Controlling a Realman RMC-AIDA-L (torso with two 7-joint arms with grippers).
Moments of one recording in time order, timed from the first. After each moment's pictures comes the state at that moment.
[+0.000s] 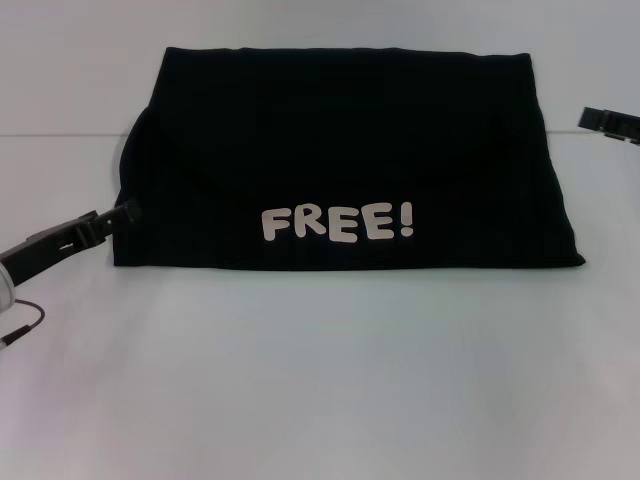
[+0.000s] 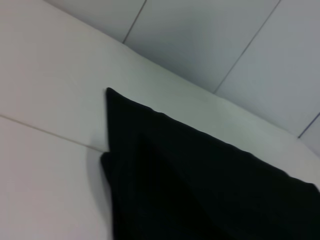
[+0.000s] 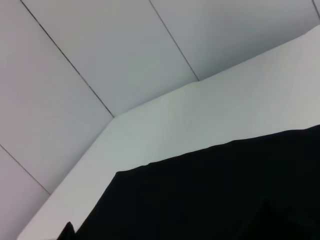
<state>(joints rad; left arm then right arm) -0.52 -2.10 0.39 0.52 1.91 1.01 -1.67 0.71 1.87 -0.33 -0.41 -2.09 -1.20 1.84</state>
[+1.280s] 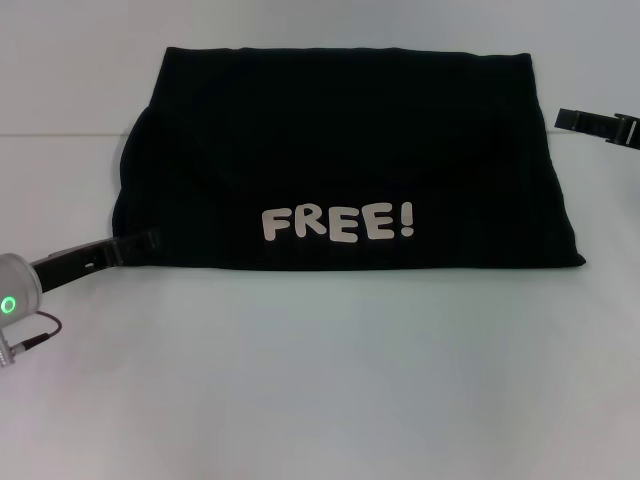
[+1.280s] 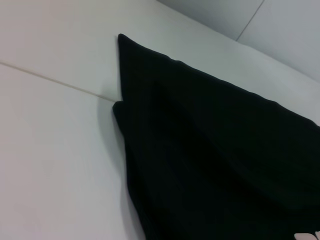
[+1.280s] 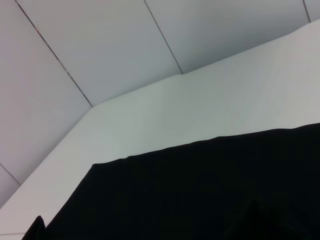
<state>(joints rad) -0.58 -2.10 0.45 0.48 2.06 0.88 -1.77 0.75 1.90 -0.40 -0.41 -2.08 -1.07 1.84</state>
